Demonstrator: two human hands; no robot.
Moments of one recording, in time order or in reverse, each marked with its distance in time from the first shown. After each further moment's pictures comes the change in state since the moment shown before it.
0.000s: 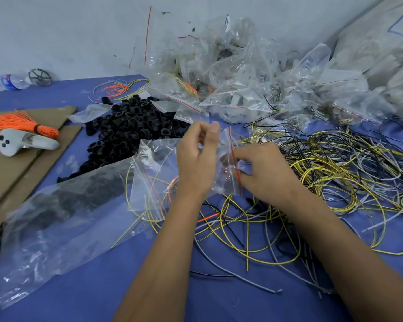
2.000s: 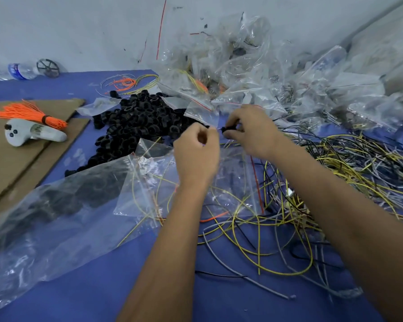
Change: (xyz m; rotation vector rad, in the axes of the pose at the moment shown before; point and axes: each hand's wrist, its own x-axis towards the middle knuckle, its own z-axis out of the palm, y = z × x) left_hand 0.022 -0.020 -0.016 0.315 0.196 -0.105; right_hand 0.098 0.011 0.012 -0.092 -0.097 0.144
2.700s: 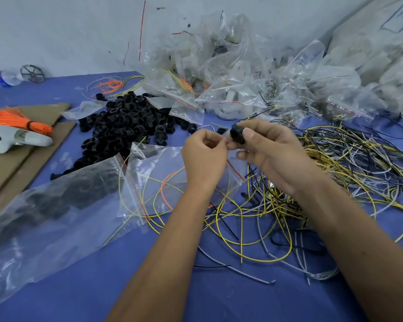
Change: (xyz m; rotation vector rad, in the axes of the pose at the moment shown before) left_hand -0.030 0.020 0.030 -0.129 -0.132 -0.183; right_hand -0.101 0.009 -0.020 1.448 0.054 0.185
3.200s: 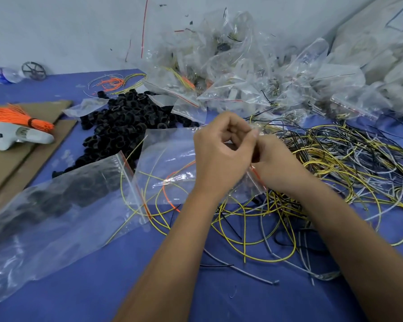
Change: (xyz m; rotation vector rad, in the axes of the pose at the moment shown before) left_hand -0.021 0.025 0.000 -0.179 -0.123 0.399; right_hand -0.002 0.007 0.002 -0.827 -0.112 -0.092
